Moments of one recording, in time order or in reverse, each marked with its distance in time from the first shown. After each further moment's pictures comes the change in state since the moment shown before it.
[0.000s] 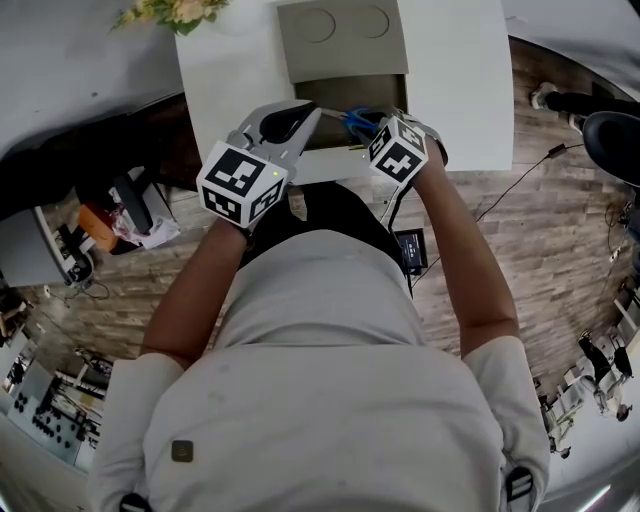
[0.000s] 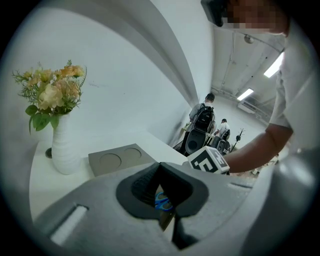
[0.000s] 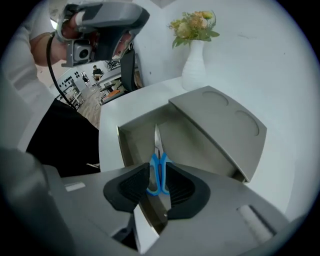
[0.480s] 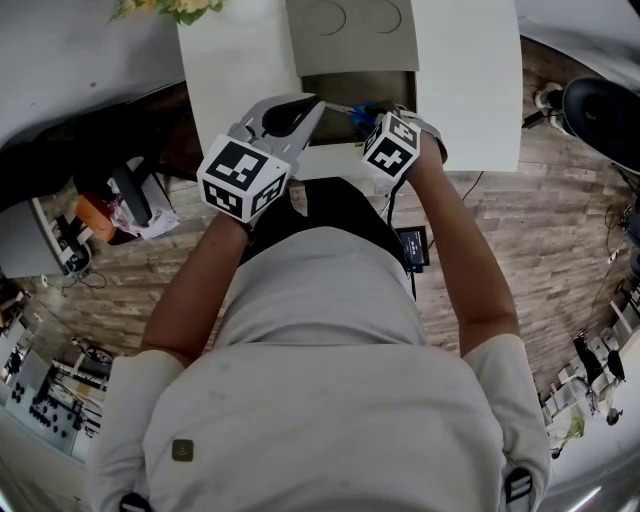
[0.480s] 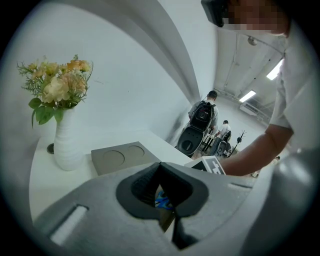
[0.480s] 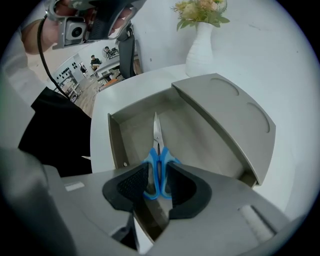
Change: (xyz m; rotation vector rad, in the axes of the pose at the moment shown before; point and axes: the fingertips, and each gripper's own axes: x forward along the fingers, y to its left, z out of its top) left arm 0.001 0.012 -0.007 -0.029 0.004 0.006; right arm 0.030 0.001 -0.013 -0.026 0.114 -0.012
